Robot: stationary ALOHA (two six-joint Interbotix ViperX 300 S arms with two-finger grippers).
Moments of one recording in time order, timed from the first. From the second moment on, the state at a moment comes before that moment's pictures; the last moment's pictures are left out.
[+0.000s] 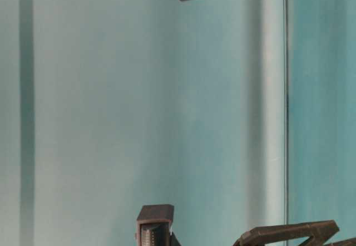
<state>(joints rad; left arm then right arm) 0.04 -0.15 0.88 -0.04 0.23 0.06 0.04 -0.13 0.91 -0.01 0.37 0.27</state>
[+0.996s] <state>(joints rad) 0.04 -0.08 0.85 -0.04 0.24 0.12 0.09 0.00 0.87 -0.02 0.34 0.28</state>
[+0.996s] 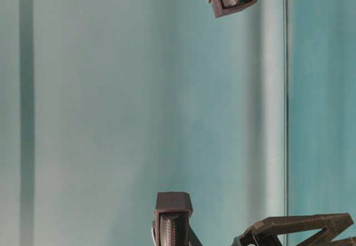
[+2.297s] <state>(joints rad) 0.04 -0.01 0.82 -0.03 0.25 0.13 0.13 -0.01 0.87 -0.02 0.36 0.28</state>
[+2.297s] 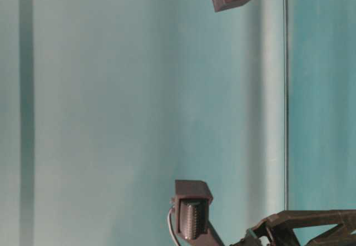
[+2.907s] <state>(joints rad) 0.00 0.04 0.80 -0.03 0.25 0.13 0.18 -0.05 0.87 -0.02 0.43 0.28</state>
